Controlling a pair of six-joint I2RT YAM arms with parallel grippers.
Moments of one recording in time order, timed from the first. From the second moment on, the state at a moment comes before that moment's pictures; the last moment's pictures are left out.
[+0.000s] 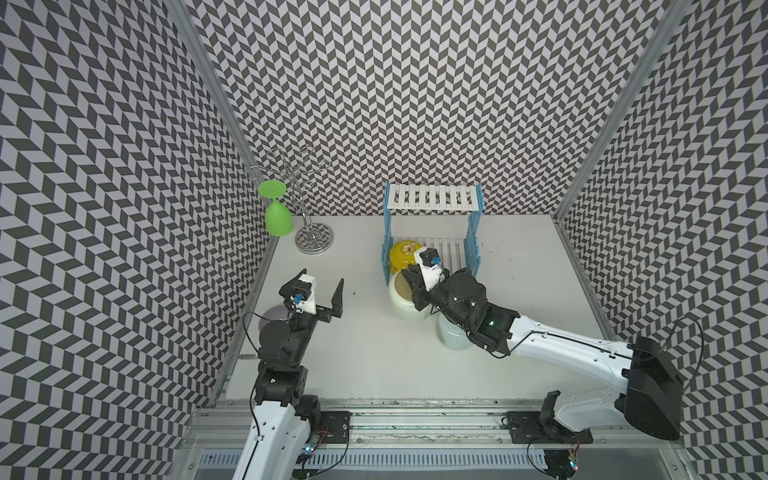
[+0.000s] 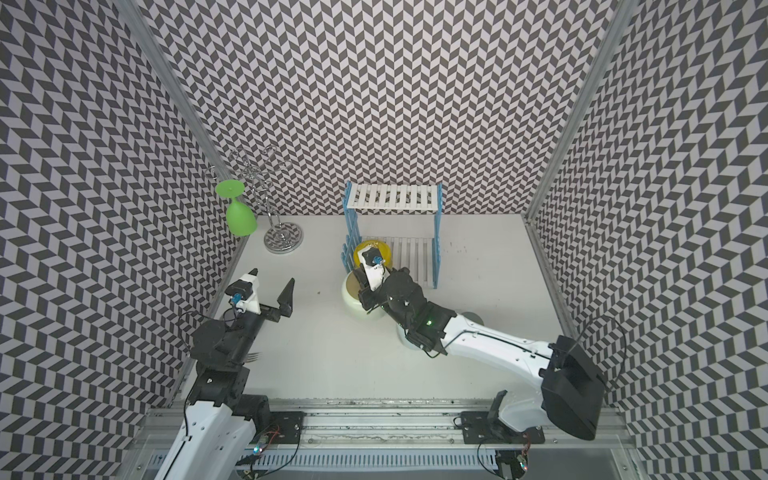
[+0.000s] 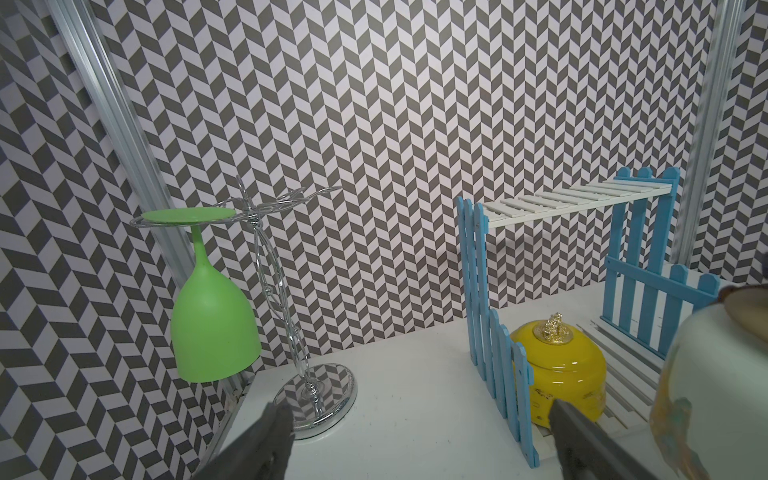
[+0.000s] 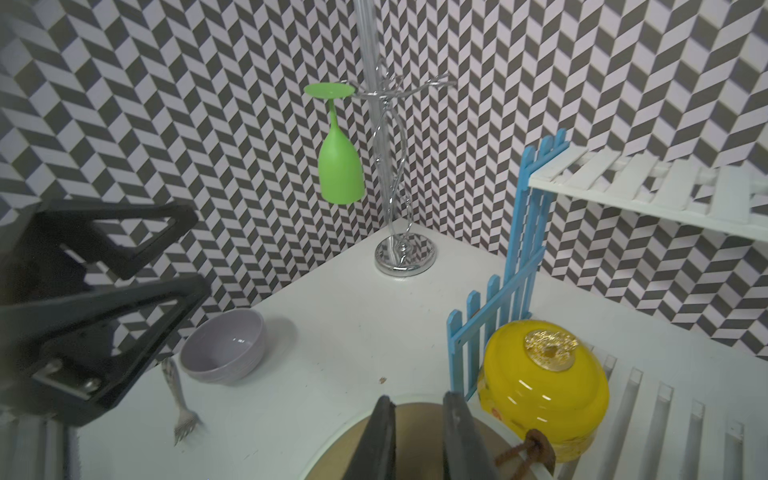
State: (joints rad) left arm -0.06 0.46 0.33 0.25 0.18 0.12; right arm 0.99 1.39 0.94 0.30 0.24 0.09
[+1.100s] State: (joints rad) left arm -0.06 0.46 0.33 0.25 0.18 0.13; right arm 1.02 1.63 0.80 0.55 0.10 0.03
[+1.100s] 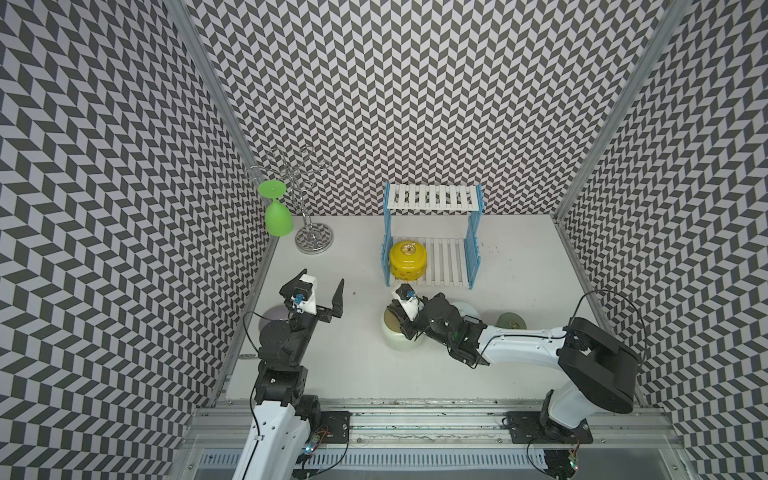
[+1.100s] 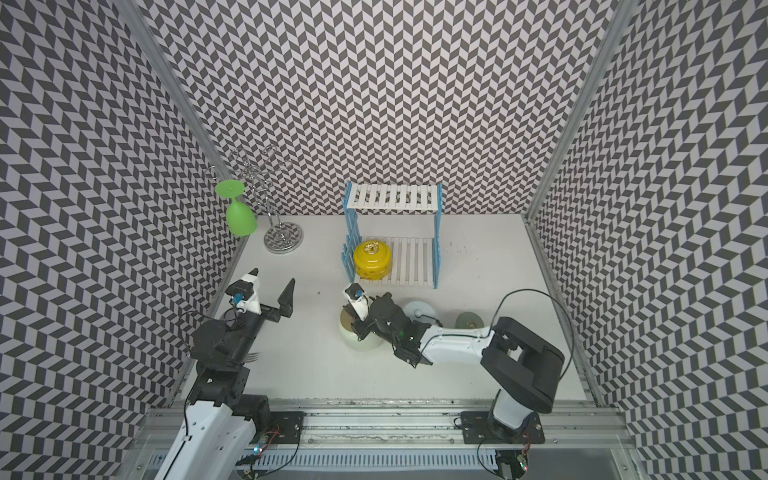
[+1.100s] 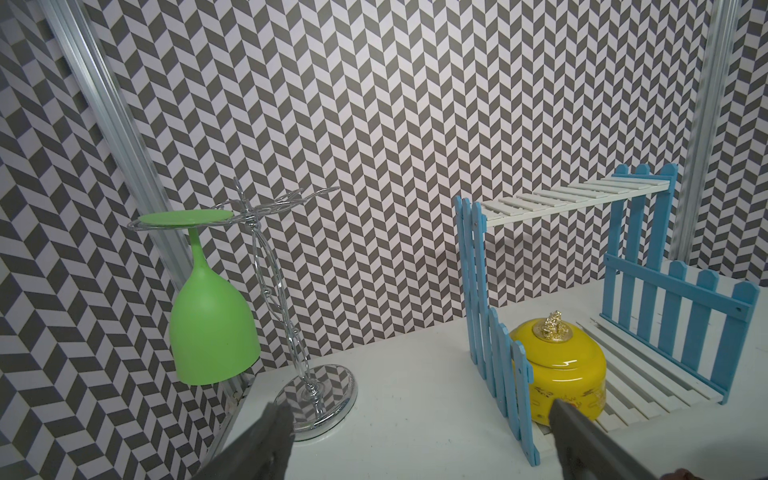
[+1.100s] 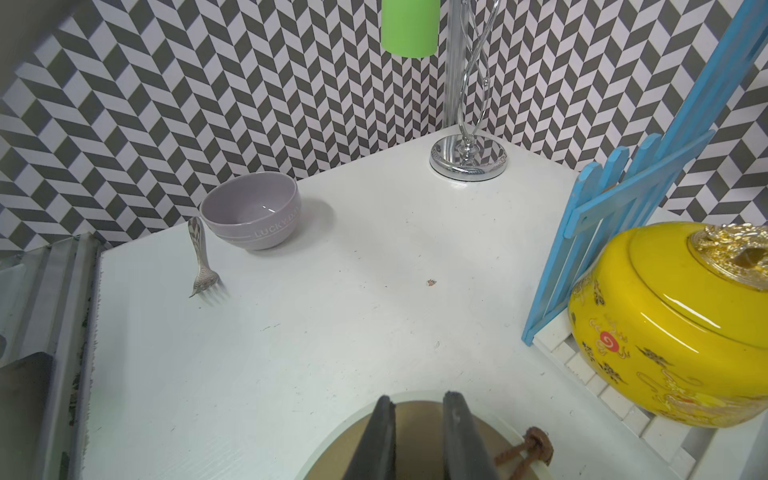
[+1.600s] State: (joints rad) left arm -0.06 0.46 0.33 0.25 0.19 0.13; right arm 1.02 1.71 0.80 0.60 0.12 0.00
